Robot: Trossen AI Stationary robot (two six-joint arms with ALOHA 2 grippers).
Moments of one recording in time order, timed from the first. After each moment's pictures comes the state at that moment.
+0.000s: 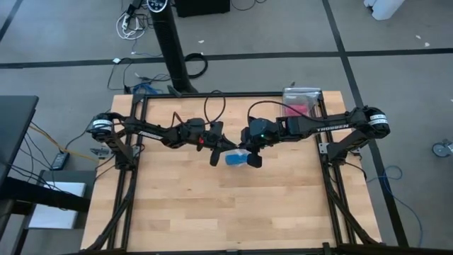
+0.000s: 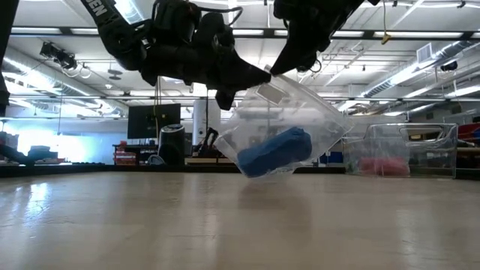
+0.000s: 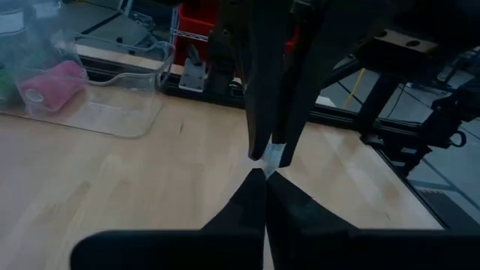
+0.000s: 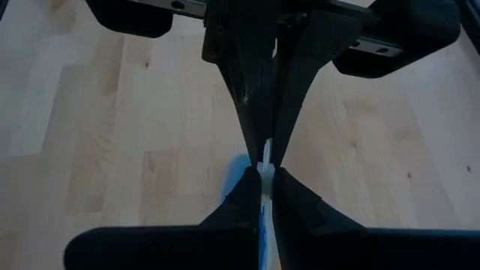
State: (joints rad) left arm 0.16 1.67 0.78 0.73 0.30 -0.20; right arm 0.00 1.47 1.15 -0.45 0.05 0.06
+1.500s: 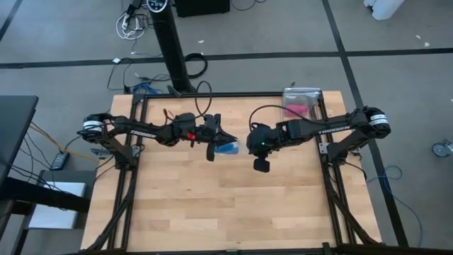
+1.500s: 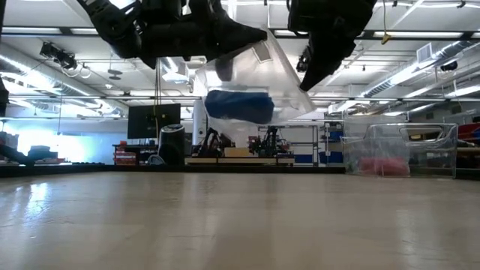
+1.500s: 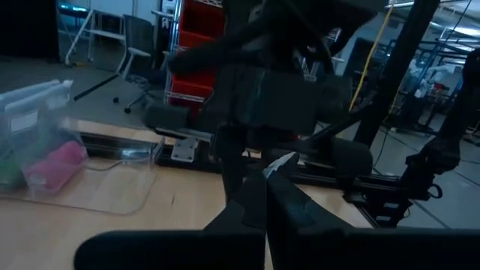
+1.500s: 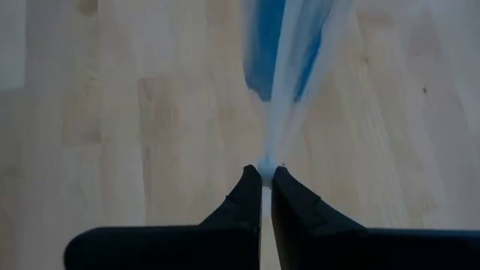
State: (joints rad) left arm 0.17 1.57 0.77 0.84 0.31 -0.23; right arm 0.05 1.47 1.15 -0.68 0.09 0.15
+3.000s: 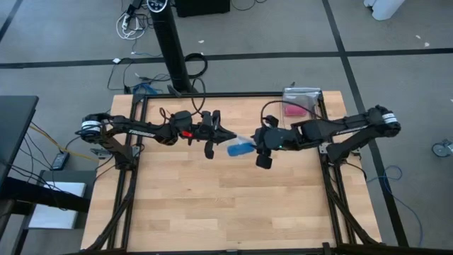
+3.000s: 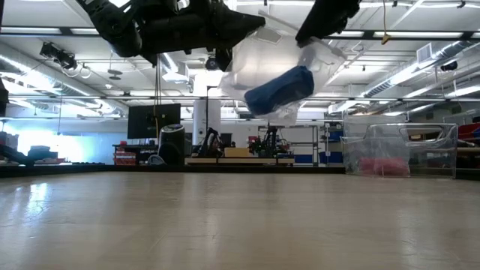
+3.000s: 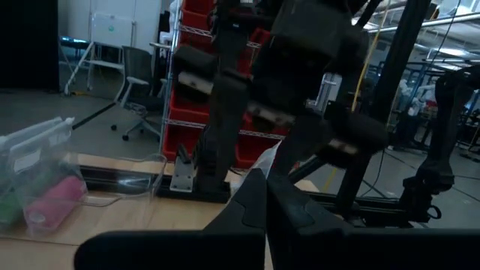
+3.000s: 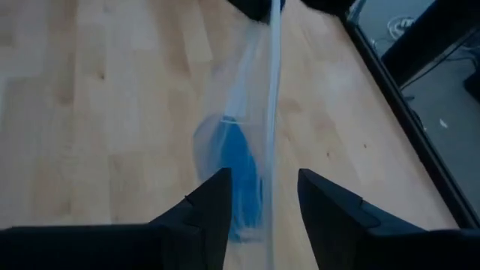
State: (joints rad) left arm 0.18 1.55 0.77 0.92 0.32 -0.24; right arm 0.17 1.33 1.20 -0.64 0.42 0.18
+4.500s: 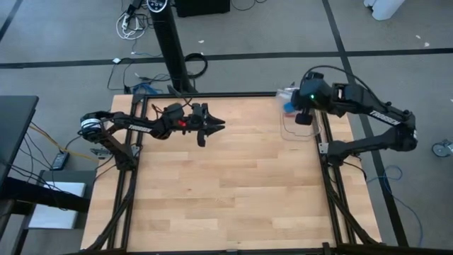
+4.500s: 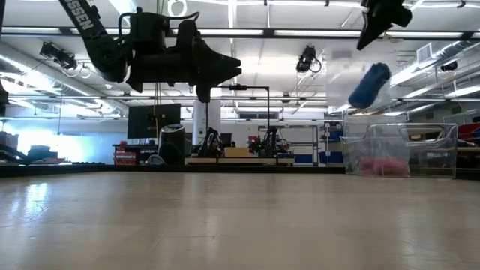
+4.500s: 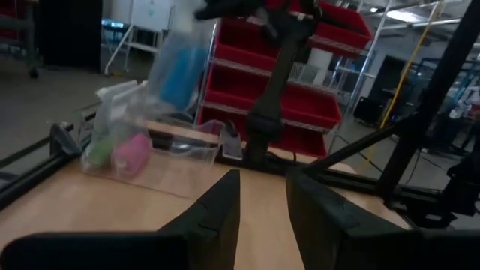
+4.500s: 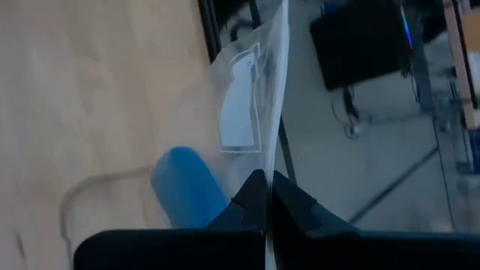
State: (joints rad) left arm 0.39 1.55 0.60 1.02 0.42 -0.26; right arm -0.32 1.06 1.34 -1.17 0.56 -0.42
